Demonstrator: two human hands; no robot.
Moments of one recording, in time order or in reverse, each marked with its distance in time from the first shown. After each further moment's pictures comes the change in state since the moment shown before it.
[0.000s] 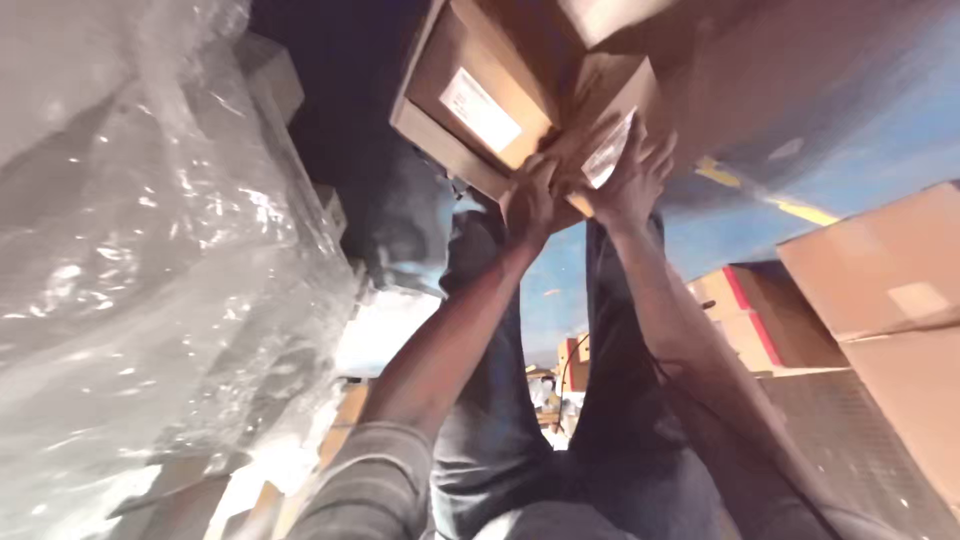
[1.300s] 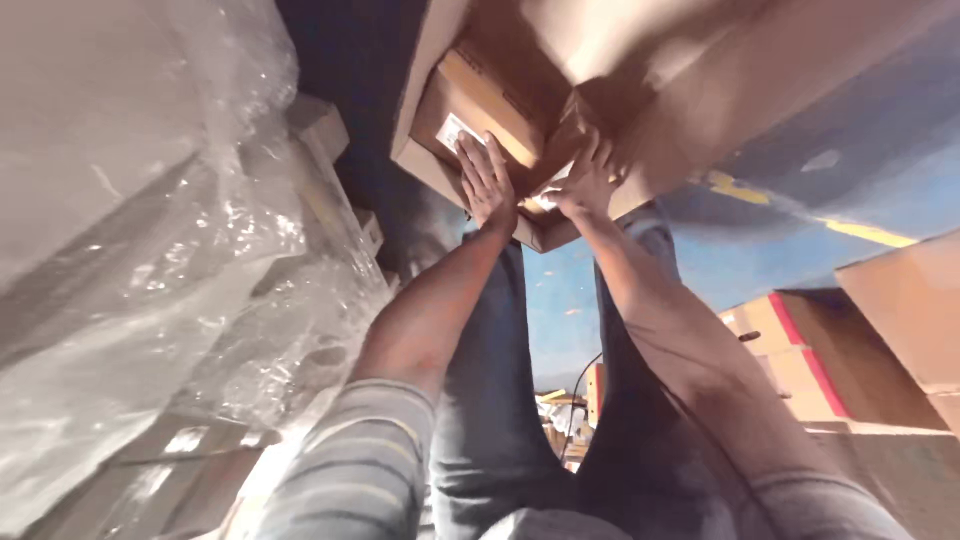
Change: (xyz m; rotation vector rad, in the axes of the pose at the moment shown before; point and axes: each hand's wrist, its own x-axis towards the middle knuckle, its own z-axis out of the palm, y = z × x) left_hand 0.039 -0.038 0.019 0.762 0.251 -0.167; right_hand 0.040 -0.012 0.032 0.130 -0.268 -0.028
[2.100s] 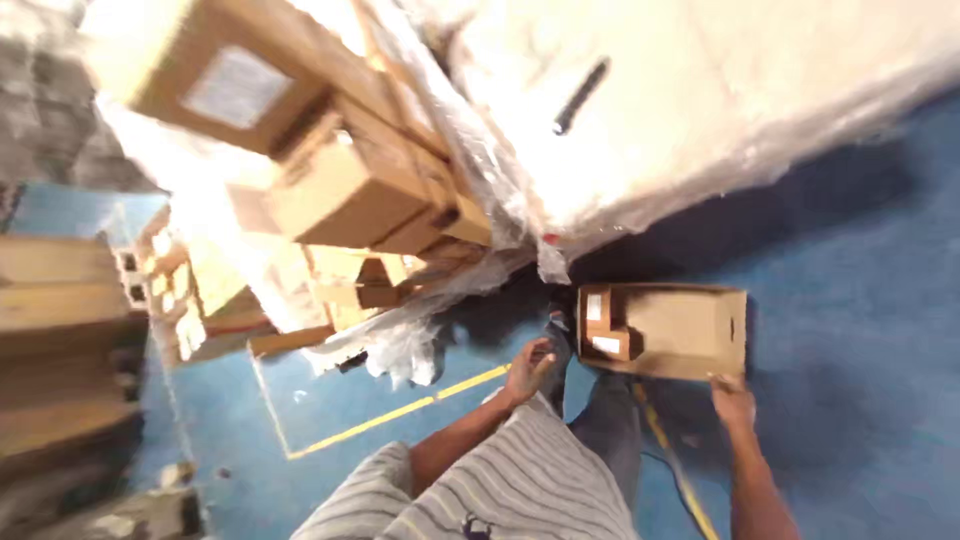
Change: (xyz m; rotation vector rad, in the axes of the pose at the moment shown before) left_hand -0.413 -0.190 -0.346 -1.667 0.186 -0.291; right_hand -0.315 0.003 -0.354 0.039 0.188 -0.310
